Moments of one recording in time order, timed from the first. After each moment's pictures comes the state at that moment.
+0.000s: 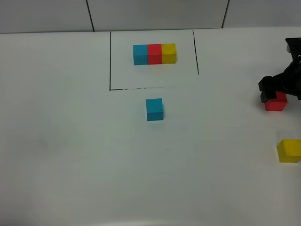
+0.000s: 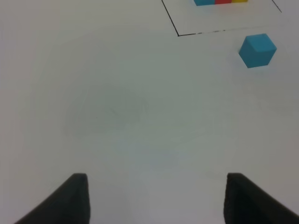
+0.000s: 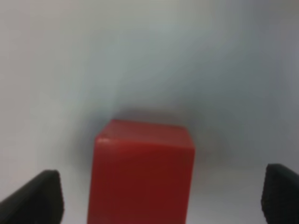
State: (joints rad) left arm -0.09 -0.01 -0.51 -0.16 1.05 0.05; right arm -0.03 2.00 -1.26 0.09 0.61 -0.12
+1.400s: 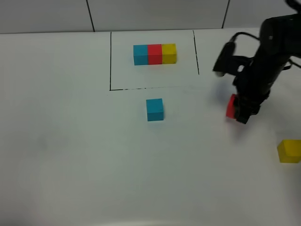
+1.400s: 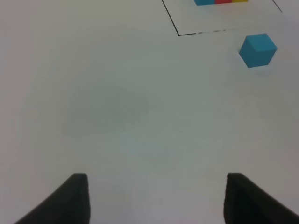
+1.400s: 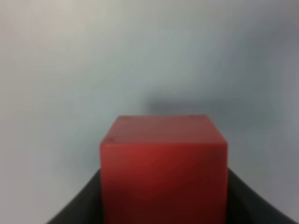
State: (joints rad) left arm -0.09 -0.01 -0.51 -0.16 1.05 0.05; right arm 0.30 1.98 -1.37 0.06 0.93 -0.90
